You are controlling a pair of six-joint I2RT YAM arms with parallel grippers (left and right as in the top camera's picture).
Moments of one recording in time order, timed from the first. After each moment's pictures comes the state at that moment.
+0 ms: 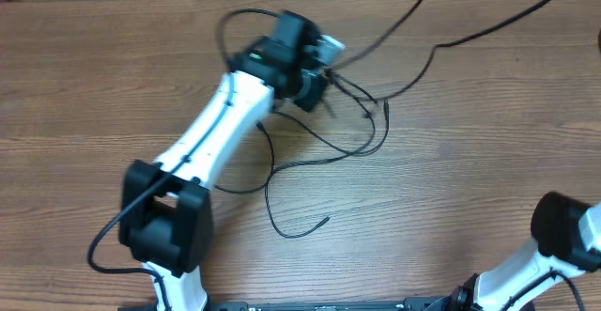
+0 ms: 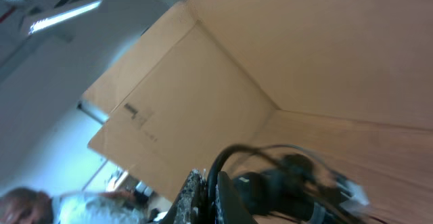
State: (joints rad) left arm -0.38 1.94 1.65 -0.80 0.22 0.15; right arm -0.40 1.95 2.89 -1.02 -1.46 0.69
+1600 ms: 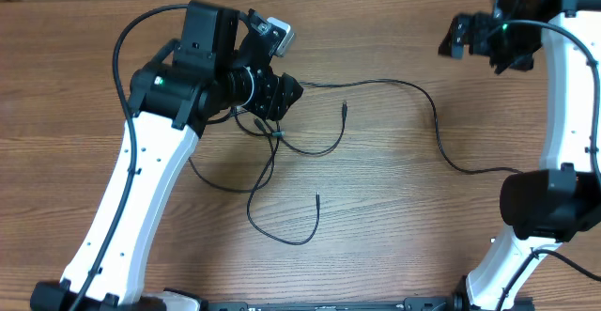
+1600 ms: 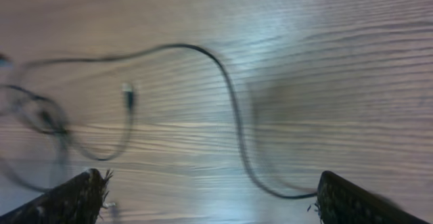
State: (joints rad) left arm -0.31 1.54 1.65 -1.00 0.40 0.10; right arm -0.10 2.03 2.24 -1.54 -0.22 0.00
